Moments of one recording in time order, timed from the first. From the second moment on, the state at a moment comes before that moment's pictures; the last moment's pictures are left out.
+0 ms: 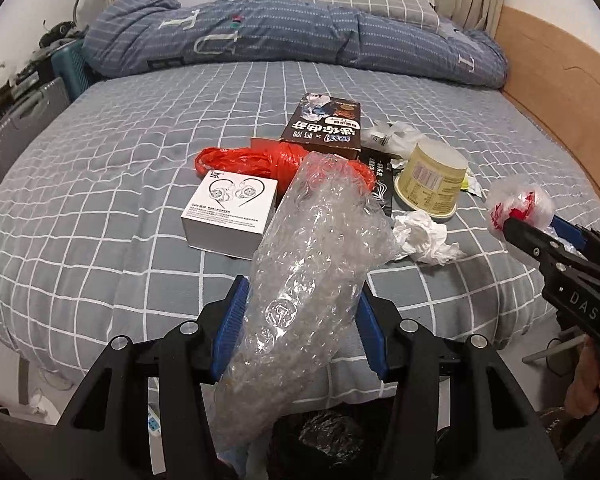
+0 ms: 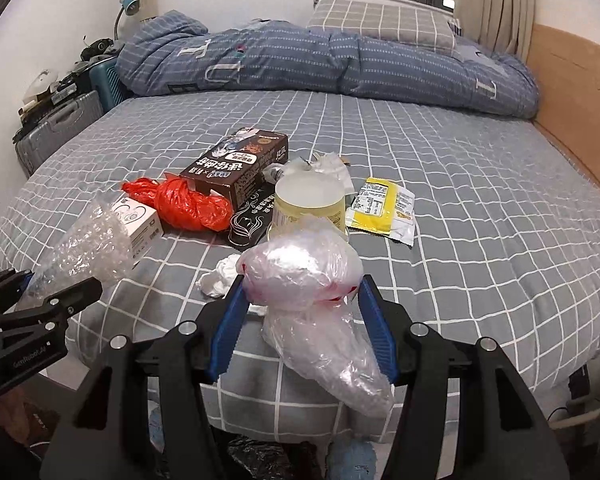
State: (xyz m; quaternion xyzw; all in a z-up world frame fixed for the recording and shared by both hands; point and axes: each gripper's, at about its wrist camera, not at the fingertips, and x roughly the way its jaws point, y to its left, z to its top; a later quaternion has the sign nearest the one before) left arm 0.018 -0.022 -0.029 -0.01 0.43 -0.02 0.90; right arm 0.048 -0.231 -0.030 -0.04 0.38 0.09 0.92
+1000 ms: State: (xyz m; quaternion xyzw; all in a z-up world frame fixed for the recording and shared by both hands) left arm -0.028 -0.032 -0.002 -0.02 0.42 -0.03 0.91; right arm -0.005 -0.230 0.000 -0.01 0.36 0.10 0.93
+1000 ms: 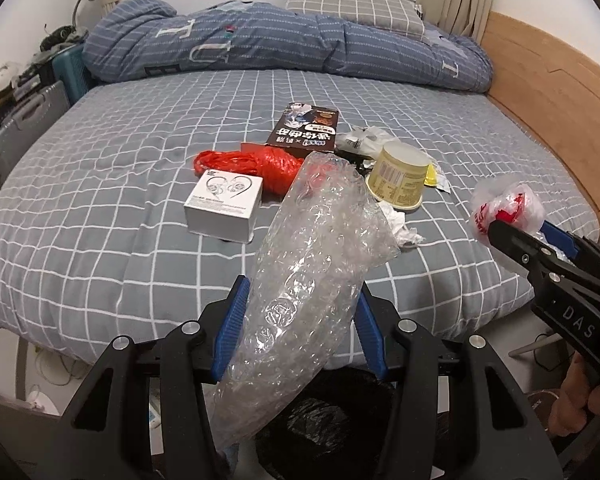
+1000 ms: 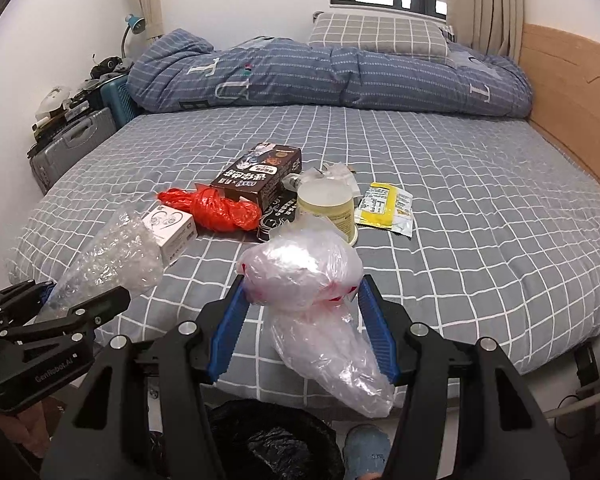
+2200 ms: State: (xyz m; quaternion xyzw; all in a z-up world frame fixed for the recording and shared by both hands) left arm -0.133 -0.006 -0.025 -0.03 0.46 0.00 0.89; right arm -0.110 -0.200 -0.016 -0.03 0.40 0.11 0.91
